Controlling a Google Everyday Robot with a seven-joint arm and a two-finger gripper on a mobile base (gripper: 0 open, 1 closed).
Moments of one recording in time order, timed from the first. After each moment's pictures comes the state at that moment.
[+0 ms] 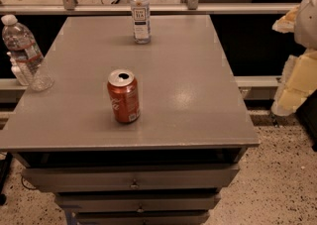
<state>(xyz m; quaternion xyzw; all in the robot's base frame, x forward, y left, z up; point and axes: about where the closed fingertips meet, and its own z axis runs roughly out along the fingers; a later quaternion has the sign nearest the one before) 0.438 -0.214 0.985 -0.60 0.78 -0.04 0.17</state>
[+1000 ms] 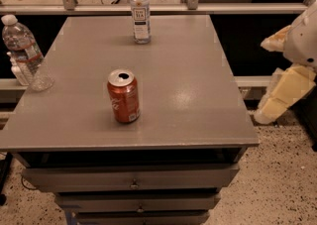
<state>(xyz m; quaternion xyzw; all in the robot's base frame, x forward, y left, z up) 0.444 -0.202 0.952 -0.58 0.79 0.04 0.21</state>
